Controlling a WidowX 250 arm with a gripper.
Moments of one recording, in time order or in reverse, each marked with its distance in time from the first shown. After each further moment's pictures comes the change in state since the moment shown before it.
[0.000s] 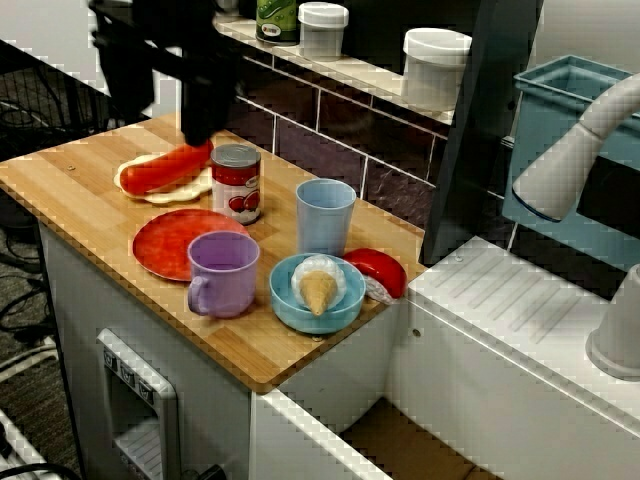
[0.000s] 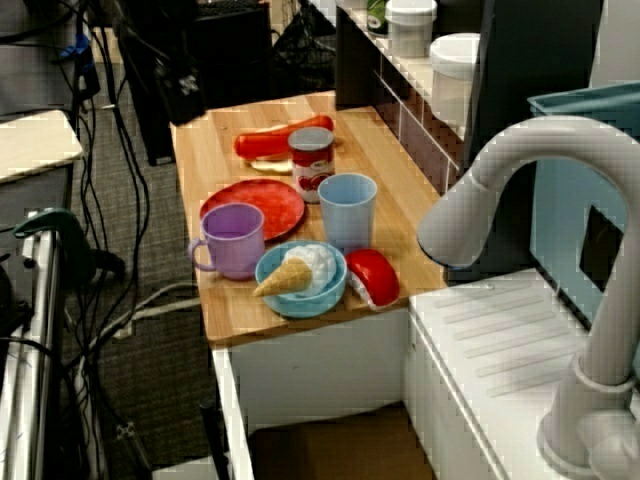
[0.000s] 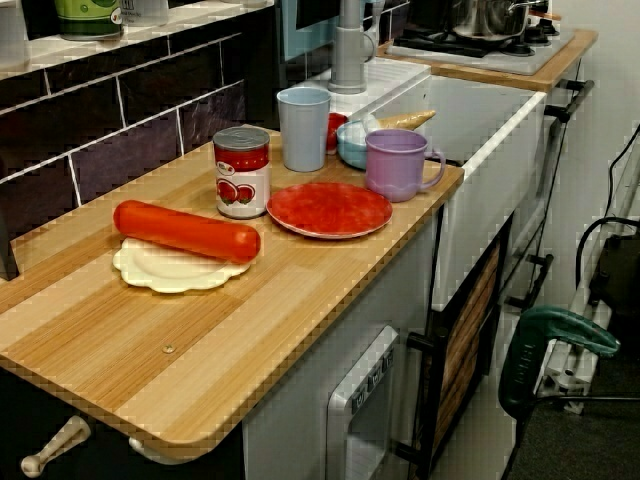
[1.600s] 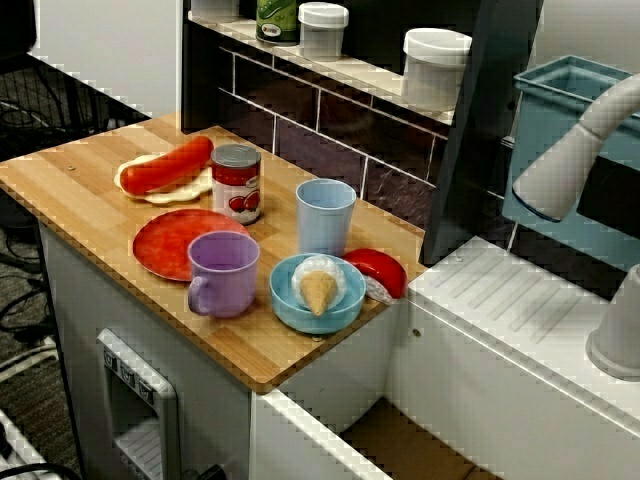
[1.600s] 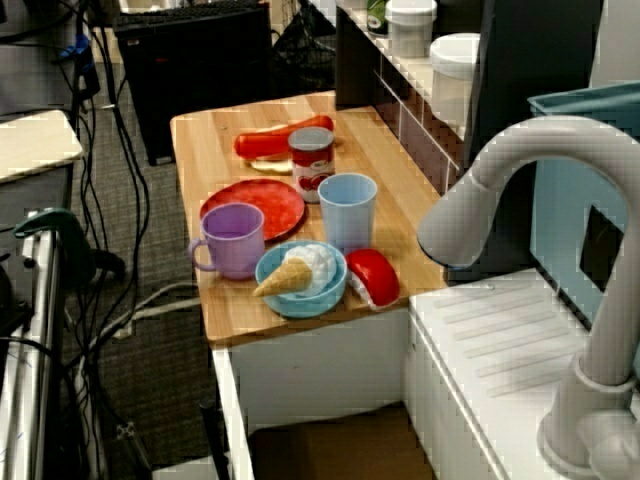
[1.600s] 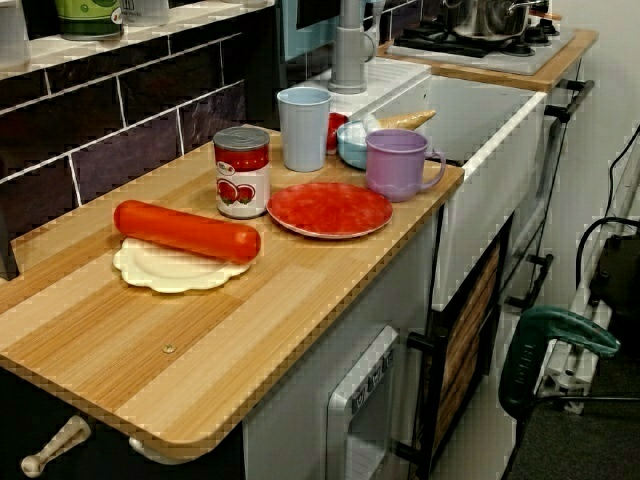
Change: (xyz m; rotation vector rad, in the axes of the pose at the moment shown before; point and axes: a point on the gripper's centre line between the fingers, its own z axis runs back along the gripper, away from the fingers) arm -0.095 0.035 0.090 -0.207 0.075 -0.273
